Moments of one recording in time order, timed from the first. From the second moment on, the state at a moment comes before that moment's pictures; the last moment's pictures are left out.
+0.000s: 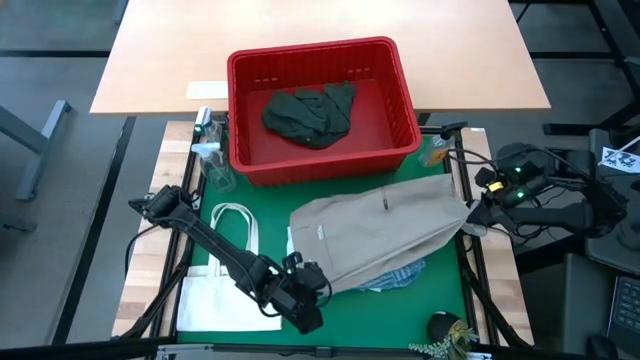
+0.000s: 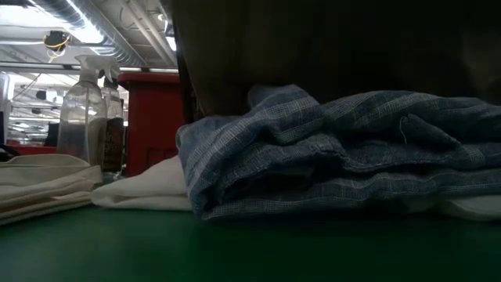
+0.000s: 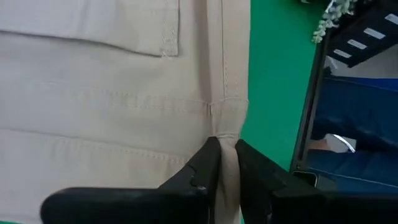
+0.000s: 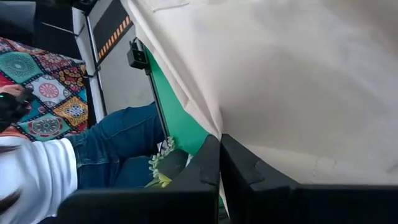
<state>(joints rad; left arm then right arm) -0.58 1.96 1.73 -0.79 -0.38 -0.91 -0.24 0.61 1.21 -1.57 -0.55 0.44</state>
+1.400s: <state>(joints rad) -0.20 2.09 1.73 -0.21 -0.38 -0.58 -0.24 0.57 0.98 -1.57 -0.53 0.33</state>
